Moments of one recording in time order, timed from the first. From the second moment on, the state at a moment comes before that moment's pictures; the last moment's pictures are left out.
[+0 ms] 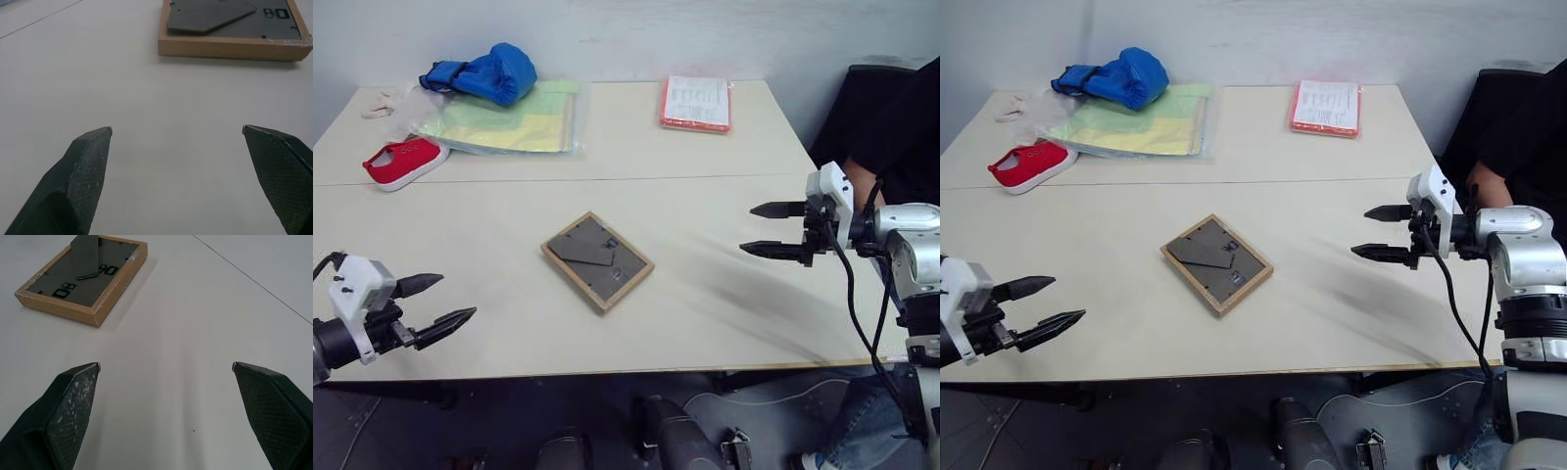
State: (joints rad) left arm 0.27 0.86 0.65 -0.32 -0.52 0.50 -0.93; right arm -0.71 -0.83 -0.03 0.41 0.32 0.33 1.37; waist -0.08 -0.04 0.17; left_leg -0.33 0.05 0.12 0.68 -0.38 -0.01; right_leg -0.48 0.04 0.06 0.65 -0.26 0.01
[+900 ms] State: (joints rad) left arm -0.10 0.96 0.18 -0.10 -0.31 0.34 -1.04; right arm -0.87 -0.51 0.16 0.56 0.14 0.18 1.20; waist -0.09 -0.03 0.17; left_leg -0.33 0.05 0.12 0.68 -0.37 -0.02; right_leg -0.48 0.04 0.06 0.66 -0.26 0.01
